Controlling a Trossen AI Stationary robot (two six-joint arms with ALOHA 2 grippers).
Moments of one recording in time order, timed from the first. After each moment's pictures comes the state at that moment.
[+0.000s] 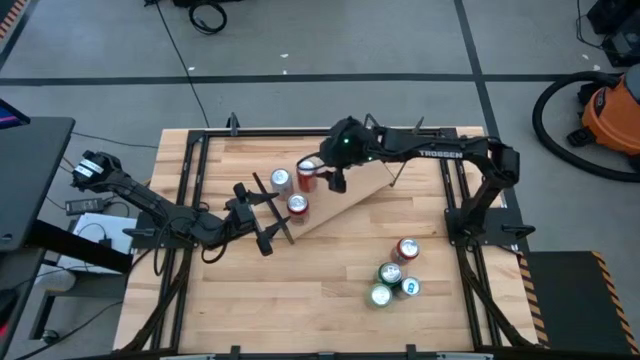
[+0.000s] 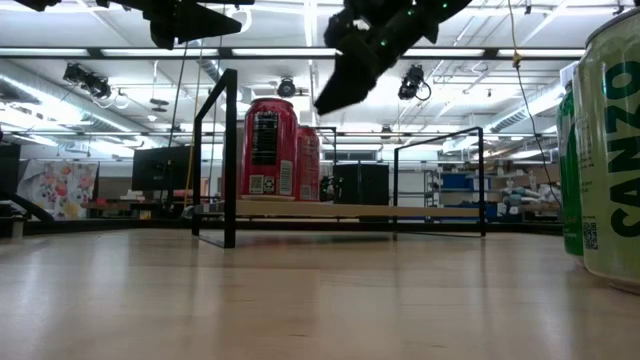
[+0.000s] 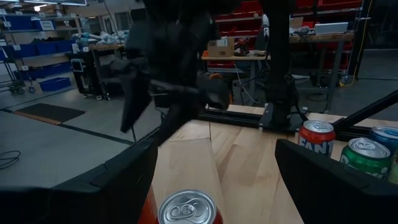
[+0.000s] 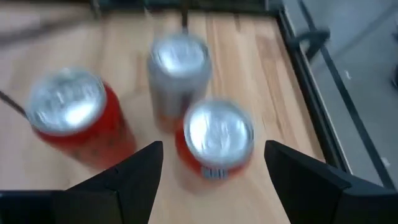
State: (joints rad) left arm -0.45 1.11 0.53 0.57 -0.92 0.03; right arm -0.29 1.69 1.40 -0.39 -0.12 -0.24
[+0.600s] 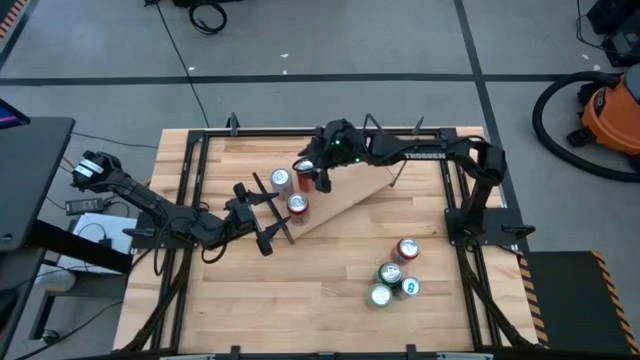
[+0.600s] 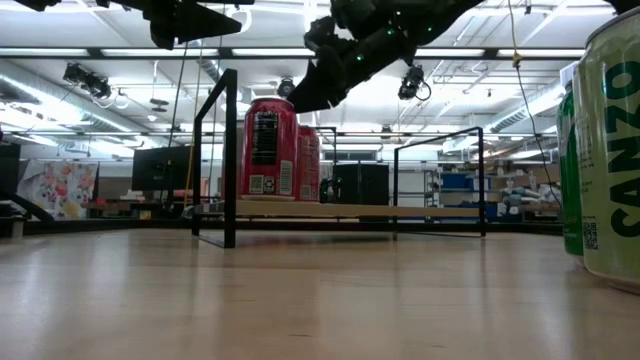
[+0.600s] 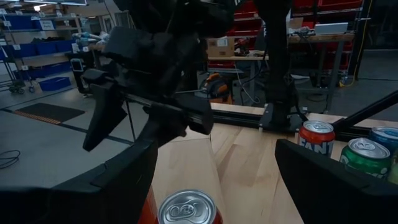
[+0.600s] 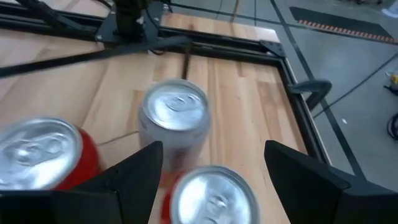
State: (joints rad) left arm -0.45 1.11 0.53 0.57 -0.92 0.03; right arm -0.30 1.80 1.40 -0.11 -0.18 -0.30
